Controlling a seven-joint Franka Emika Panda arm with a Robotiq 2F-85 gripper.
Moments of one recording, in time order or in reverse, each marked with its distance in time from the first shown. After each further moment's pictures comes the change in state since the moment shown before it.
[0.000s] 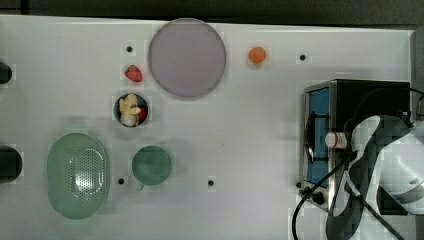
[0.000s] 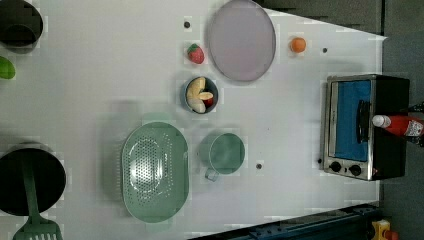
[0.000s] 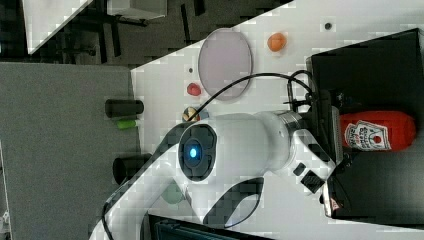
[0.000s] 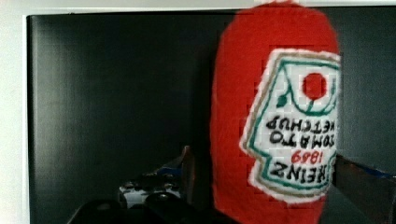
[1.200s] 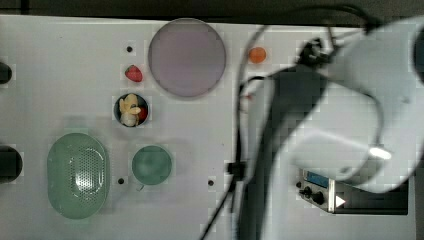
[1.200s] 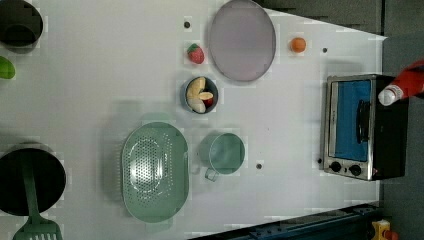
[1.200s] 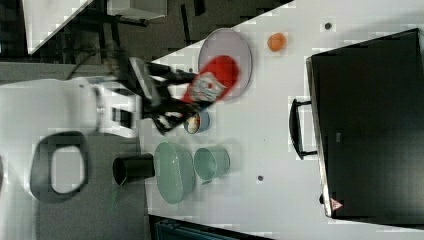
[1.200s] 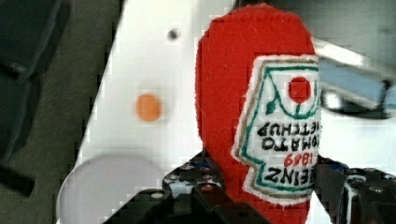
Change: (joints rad) arm 0.198 -0.247 0.261 0.184 -0.001 -0.369 -0.003
